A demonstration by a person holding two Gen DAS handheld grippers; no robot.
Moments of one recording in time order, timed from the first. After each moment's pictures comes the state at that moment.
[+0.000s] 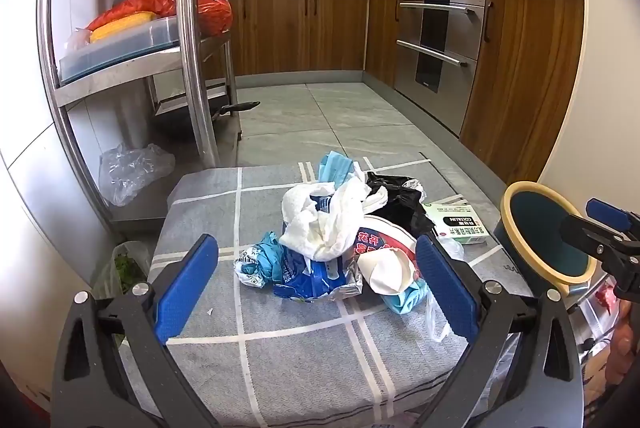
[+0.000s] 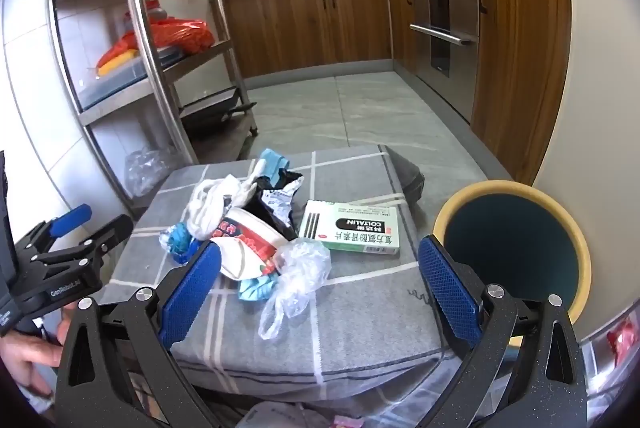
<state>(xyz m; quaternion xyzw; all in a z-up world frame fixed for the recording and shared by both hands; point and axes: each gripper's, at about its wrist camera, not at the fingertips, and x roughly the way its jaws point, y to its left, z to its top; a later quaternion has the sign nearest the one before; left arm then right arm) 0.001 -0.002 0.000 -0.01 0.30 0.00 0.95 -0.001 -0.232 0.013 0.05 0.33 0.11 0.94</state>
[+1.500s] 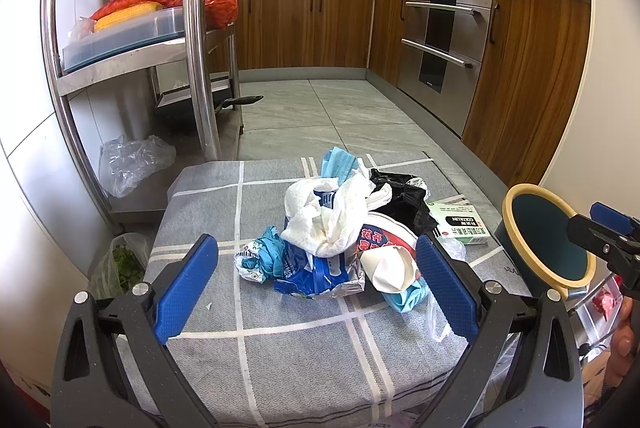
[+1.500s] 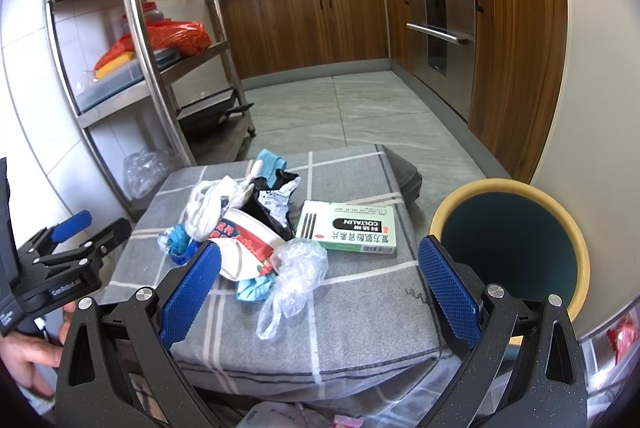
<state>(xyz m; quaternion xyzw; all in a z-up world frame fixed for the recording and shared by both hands) 0.002 0.006 -0.007 -0.02 0.31 0.00 0.95 -0.001 -0.236 0.013 0.05 0.32 0.11 0.94</state>
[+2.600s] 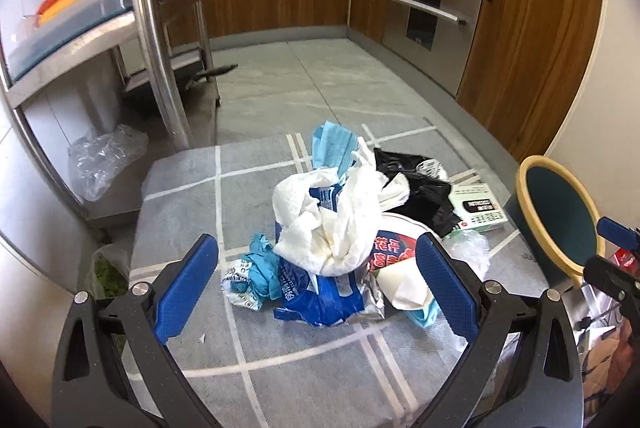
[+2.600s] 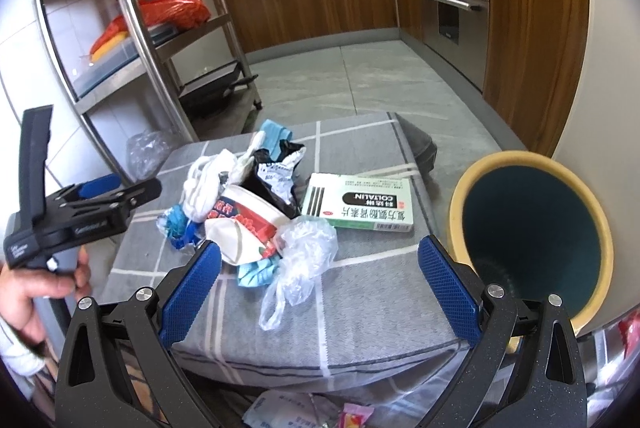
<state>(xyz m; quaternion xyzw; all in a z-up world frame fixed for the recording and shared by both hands) 0.084 0.015 -0.026 0.01 0.40 -0.04 0.92 0.025 -0.232 -0.010 0.07 0.38 0.13 0.91</state>
